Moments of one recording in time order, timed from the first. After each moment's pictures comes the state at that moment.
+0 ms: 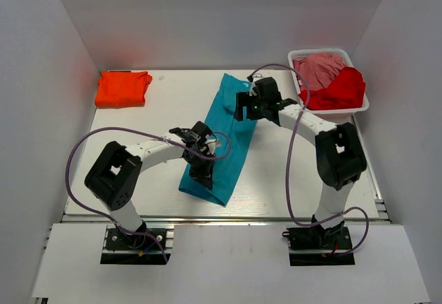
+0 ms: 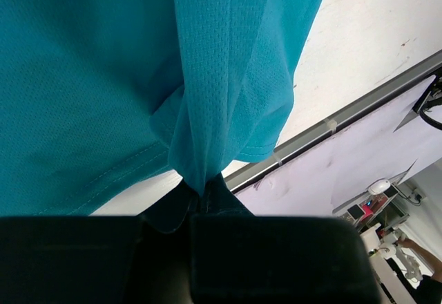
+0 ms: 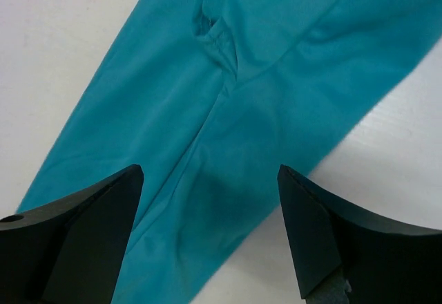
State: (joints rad) left arm -0.67 1.68 1.02 -0.70 0.44 -0.42; right arm 0.47 1.83 1.32 -0.19 -0.14 0.27
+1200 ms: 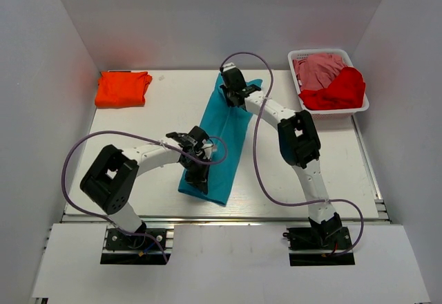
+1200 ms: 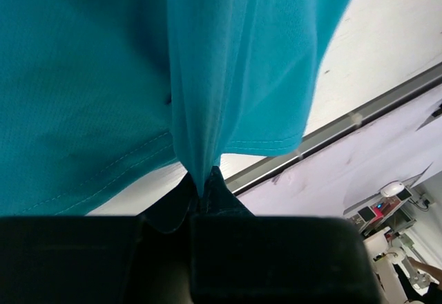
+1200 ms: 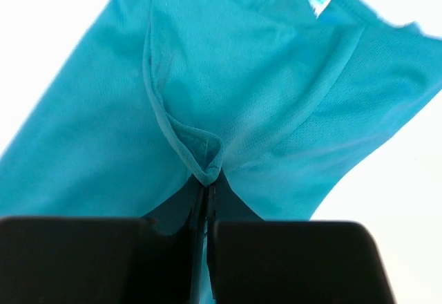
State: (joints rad) left arm -0.67 1.64 0.96 -0.70 0.42 -0.42; right arm 0.59 2.34 1.97 -0.39 0.27 0.05
